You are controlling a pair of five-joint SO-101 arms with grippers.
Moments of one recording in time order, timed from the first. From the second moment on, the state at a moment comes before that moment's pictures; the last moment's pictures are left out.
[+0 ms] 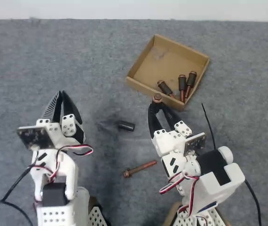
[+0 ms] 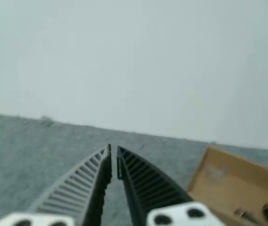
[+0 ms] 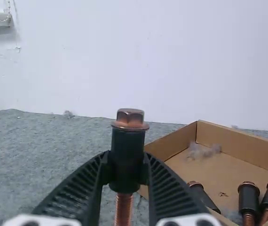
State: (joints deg) left arm -10.0 -103.1 89.0 33.6 12.9; right arm -26.5 8.6 93.9 -98.9 -6.4
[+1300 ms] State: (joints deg) left arm -10.9 -103.2 97.4 59.9 7.2; right arm -17.0 8.8 37.8 -28.7 -6.4
